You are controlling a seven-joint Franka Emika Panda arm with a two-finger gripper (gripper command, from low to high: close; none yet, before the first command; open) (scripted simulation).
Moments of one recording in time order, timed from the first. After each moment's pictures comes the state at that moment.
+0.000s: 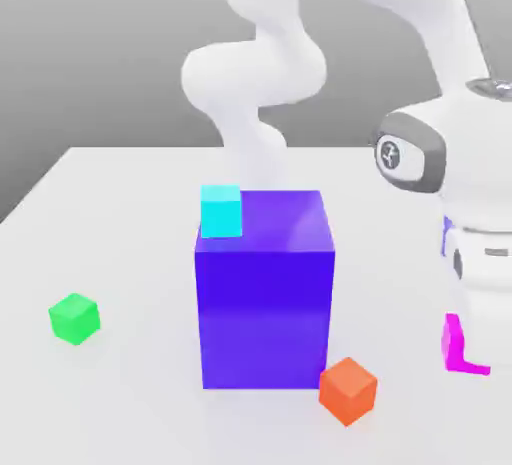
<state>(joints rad) 0.34 0.13 0.06 -2.48 -0.03 2.75 -0.17</state>
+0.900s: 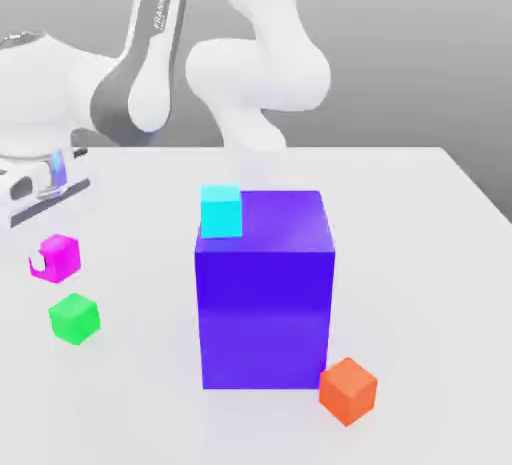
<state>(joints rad) -0.42 -0.07 -0.40 -2.78 -0.05 2.72 -1.13</state>
